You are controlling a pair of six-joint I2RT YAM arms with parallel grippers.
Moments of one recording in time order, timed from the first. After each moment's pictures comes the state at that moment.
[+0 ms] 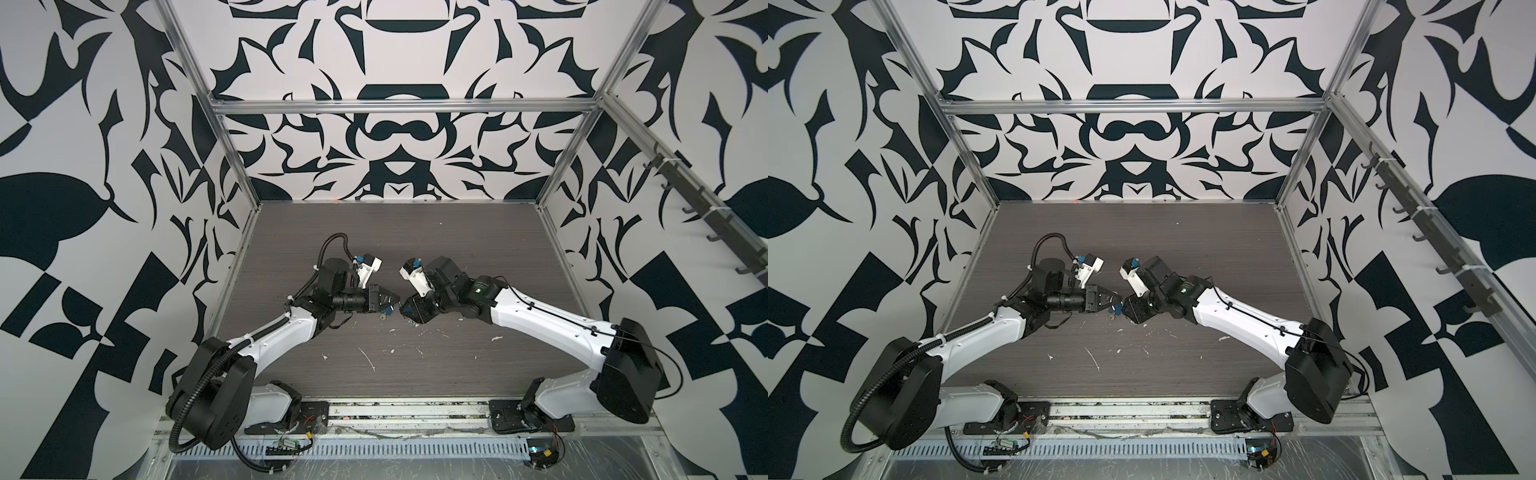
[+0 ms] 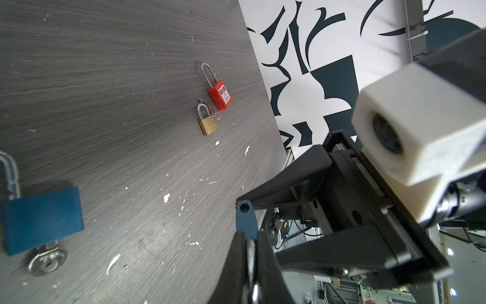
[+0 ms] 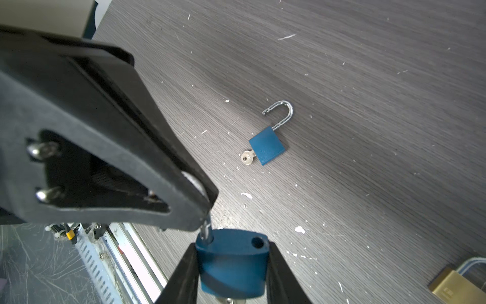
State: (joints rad) left arm -0.52 1.30 0.62 0.19 0.84 -0.75; right arm 0.83 1.42 1.05 -0.51 -0.24 0.34
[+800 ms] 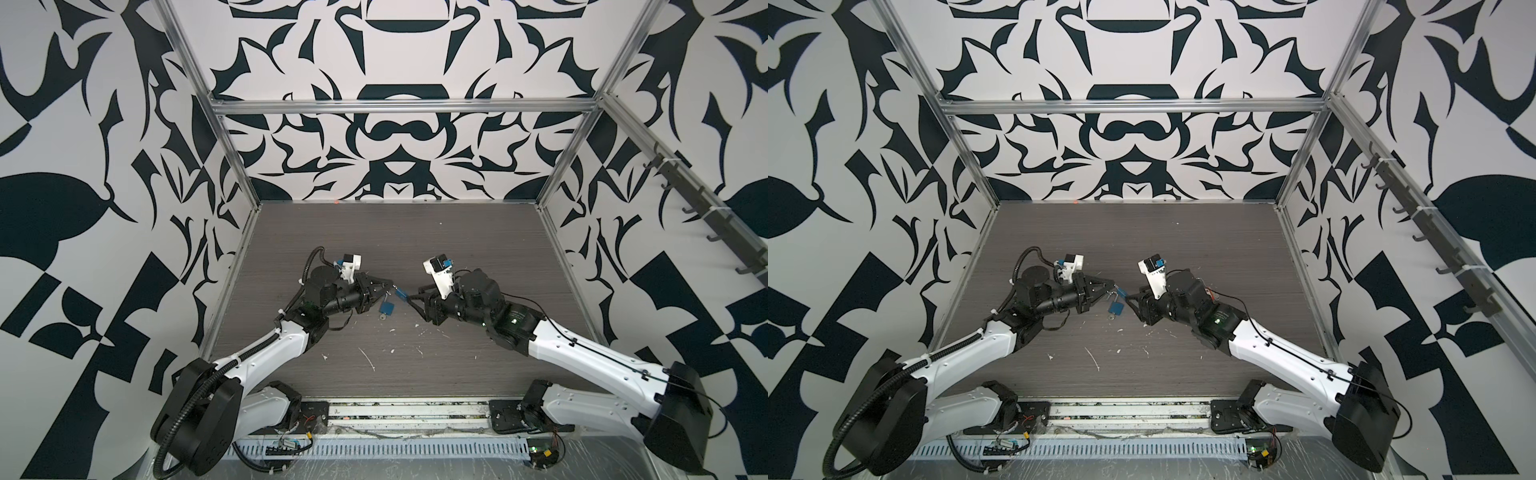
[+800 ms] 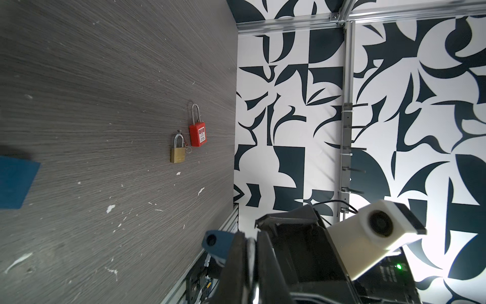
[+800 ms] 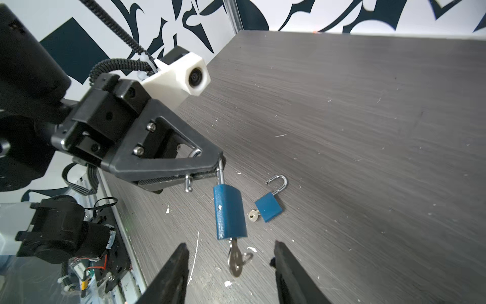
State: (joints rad) left arm -0.52 1.17 0.51 0.45 0.63 -1.38; right arm 0.83 1.11 0.75 -0.09 -0.17 0.36
